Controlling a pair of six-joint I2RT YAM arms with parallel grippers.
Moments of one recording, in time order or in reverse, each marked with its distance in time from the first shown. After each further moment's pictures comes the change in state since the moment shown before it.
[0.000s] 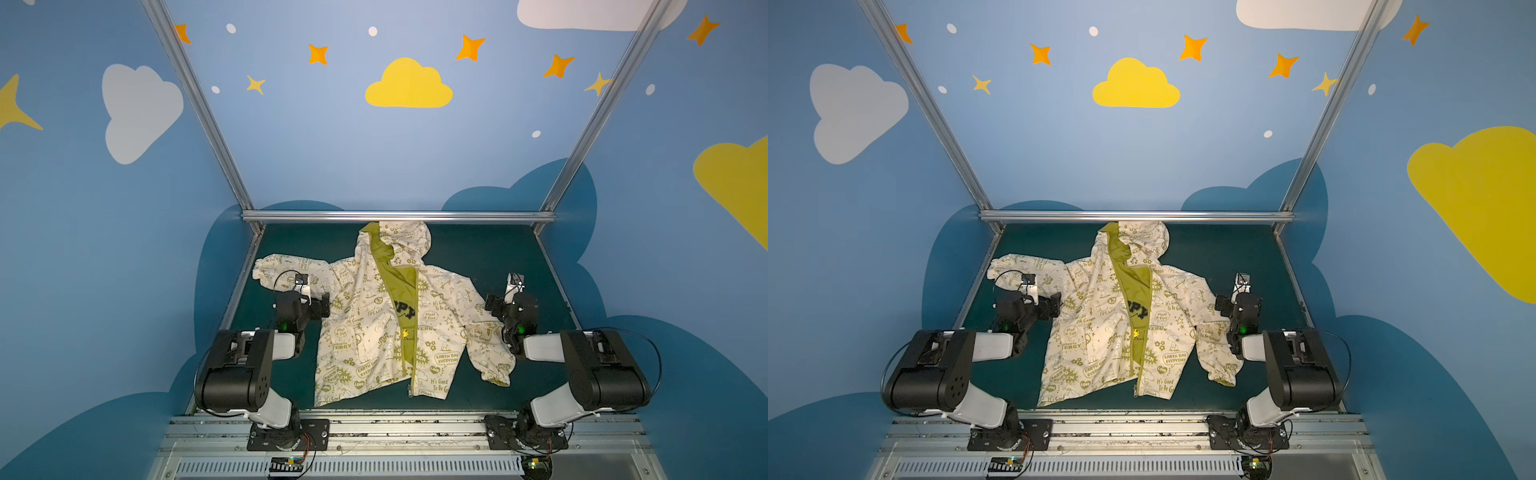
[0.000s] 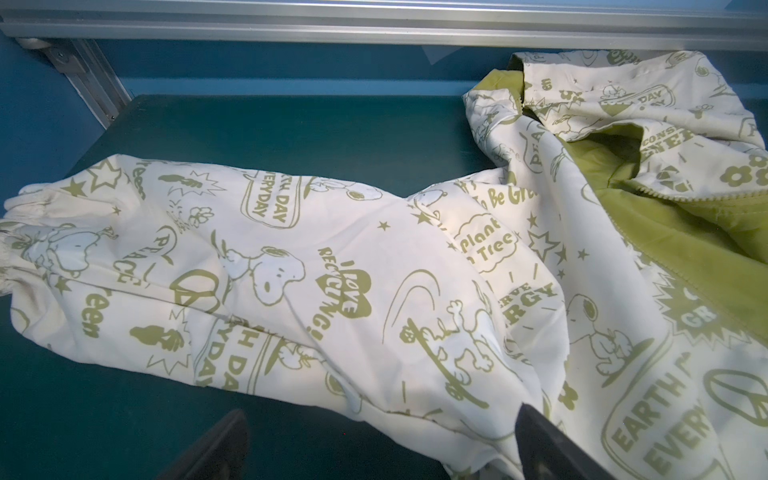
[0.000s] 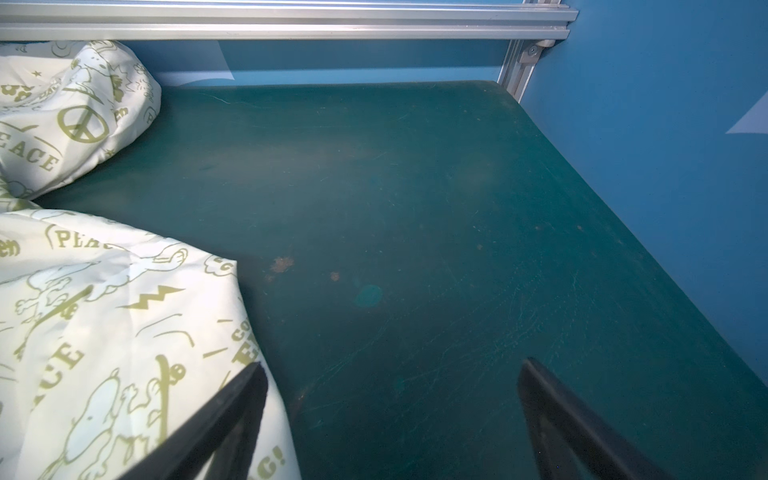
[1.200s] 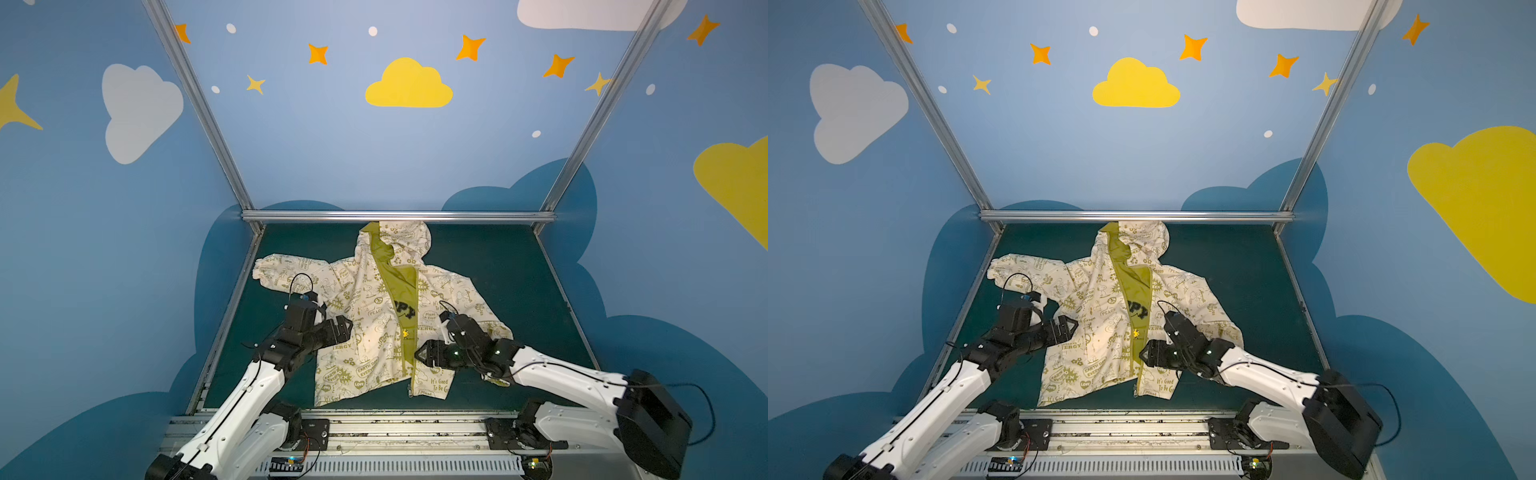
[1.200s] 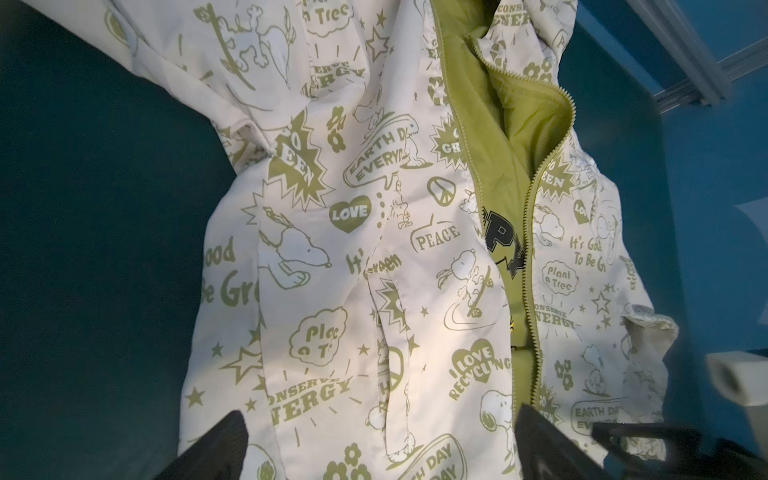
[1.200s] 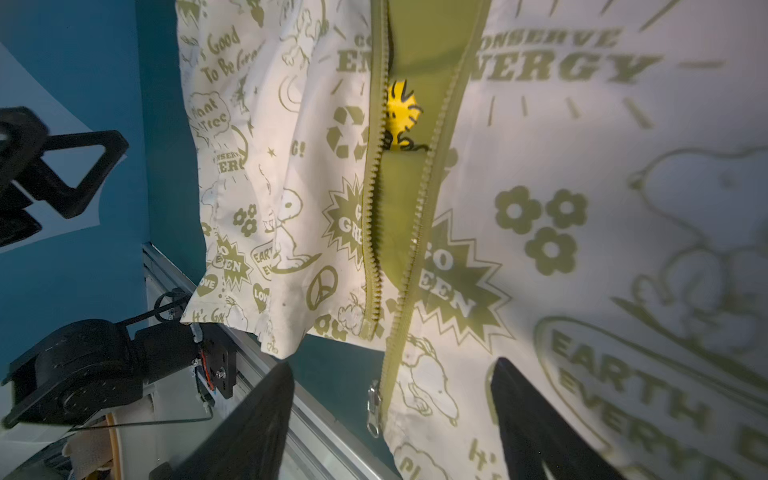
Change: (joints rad) left arm -0.307 -0.697 0.126 -1.176 0.098 -0.596; right arm 0.823 -0.292 0.186 -0.974 -0.443 0.866
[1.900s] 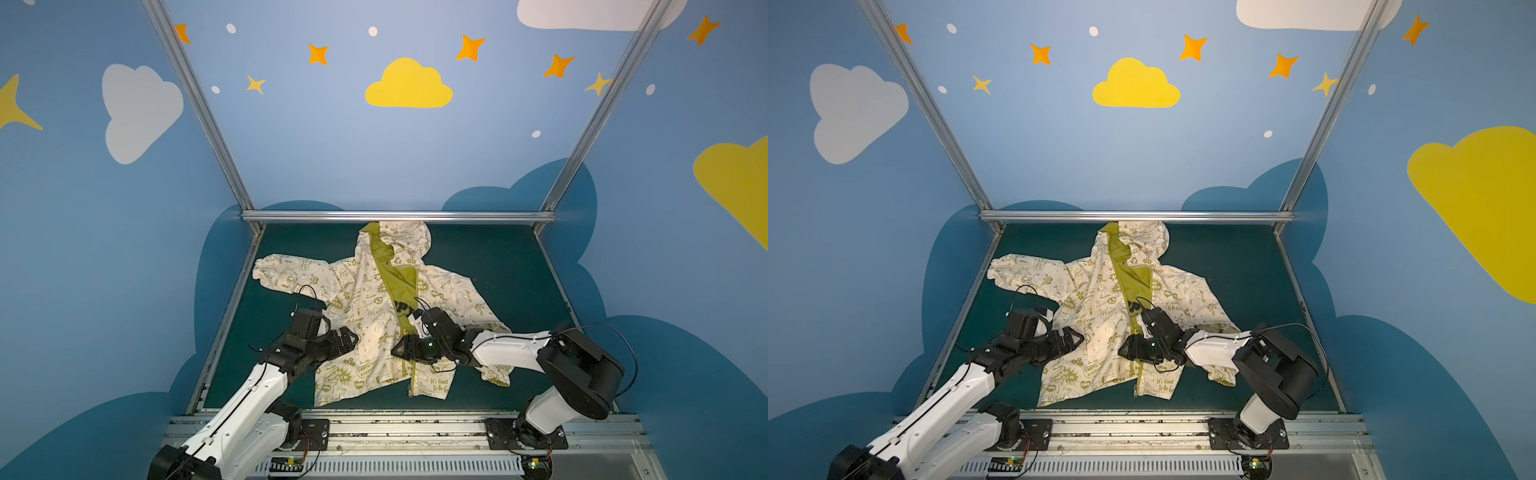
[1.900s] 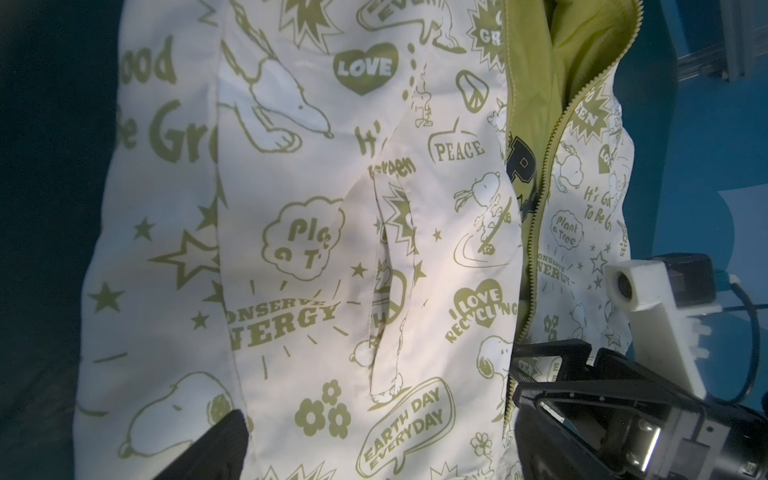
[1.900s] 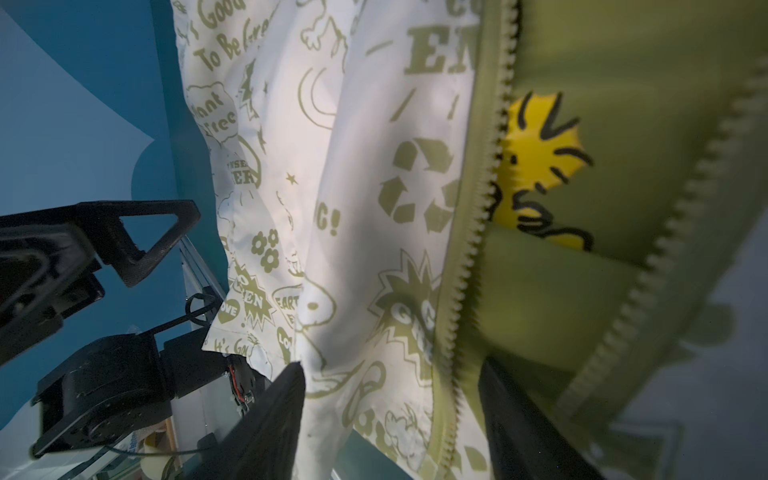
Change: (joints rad) left arm -0.033 0.030 -0.066 -0.015 0.114 -0.127; right arm -0.012 0.351 0.096 0.315 -0.161 0.023
